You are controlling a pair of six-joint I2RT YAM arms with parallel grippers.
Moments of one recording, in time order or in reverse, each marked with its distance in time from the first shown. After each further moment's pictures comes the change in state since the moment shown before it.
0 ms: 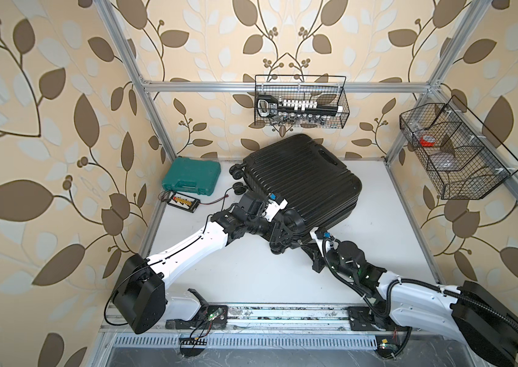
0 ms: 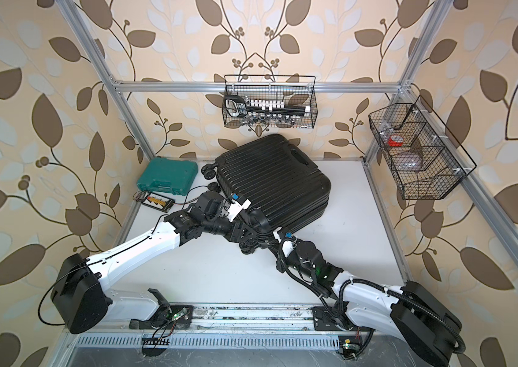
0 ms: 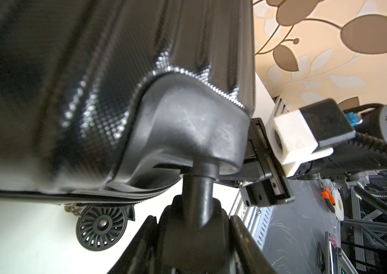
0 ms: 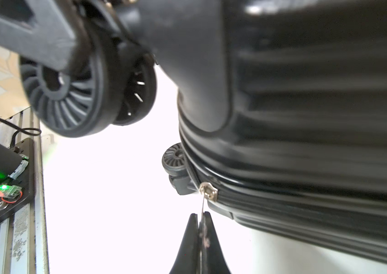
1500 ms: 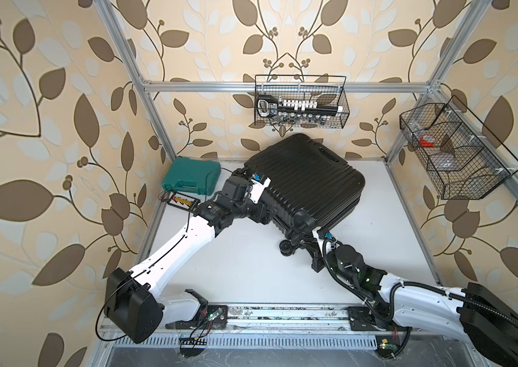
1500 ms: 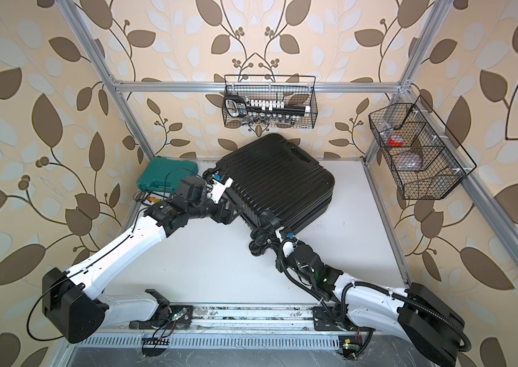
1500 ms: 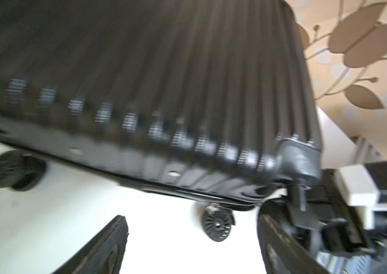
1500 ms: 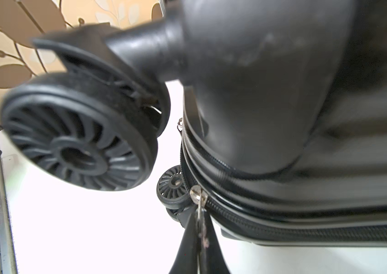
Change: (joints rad) left arm 0.196 -0.076 0.149 -0.109 -0.283 0.216; right arm 0.048 -0.064 -0.005 -0.072 0.211 0.063
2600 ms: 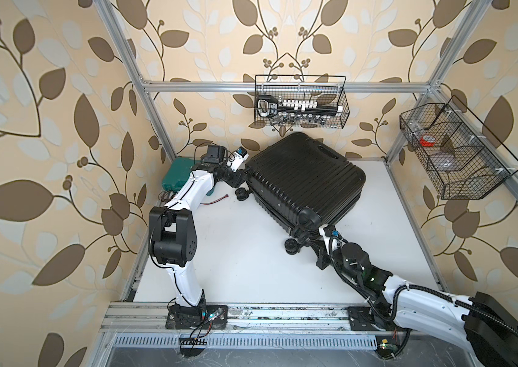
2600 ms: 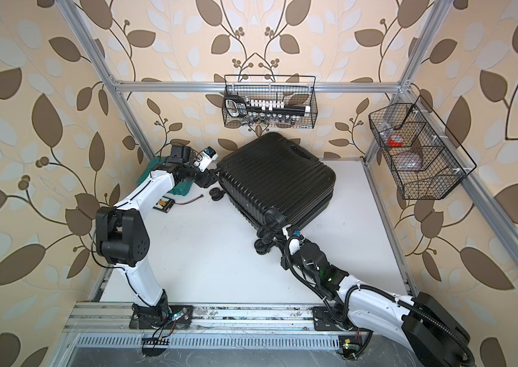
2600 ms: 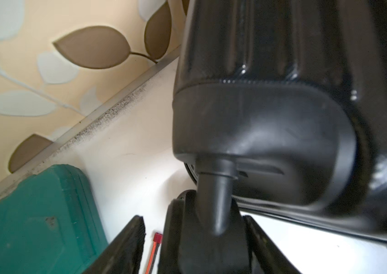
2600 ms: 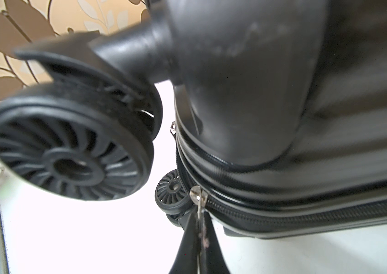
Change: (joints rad) left arm 0.336 0.593 0.455 -0.050 0.067 0.567; right arm -0.086 -0.056 -0.021 -0.033 -0.056 0.008
